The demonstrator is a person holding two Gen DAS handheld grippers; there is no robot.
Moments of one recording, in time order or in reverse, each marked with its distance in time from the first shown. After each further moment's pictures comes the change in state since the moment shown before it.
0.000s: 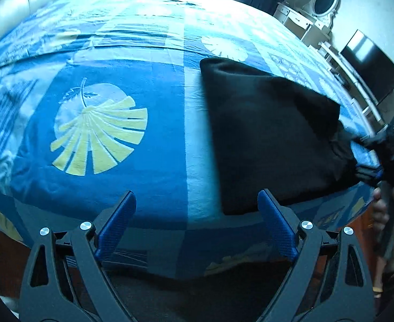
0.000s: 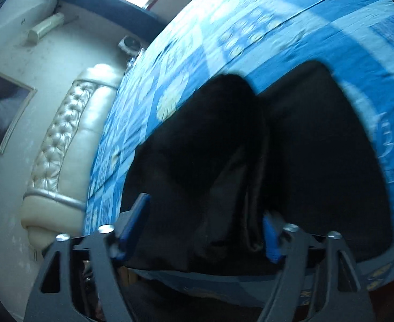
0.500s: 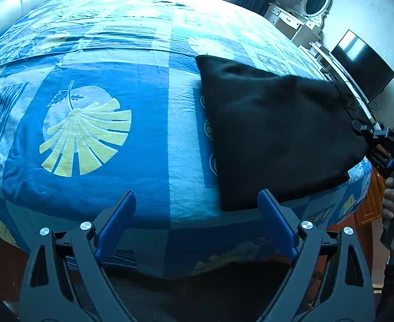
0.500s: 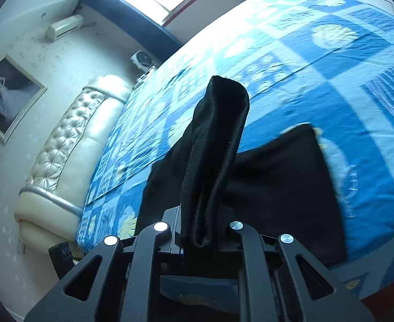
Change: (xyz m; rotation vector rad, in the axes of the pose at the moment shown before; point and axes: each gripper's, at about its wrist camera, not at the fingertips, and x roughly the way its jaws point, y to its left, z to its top) left arm -0.002 -0.011 -0.004 0.024 -0.005 -0.037; right arm -0.071 0.001 0.013 -0.057 -0.162 -0.001
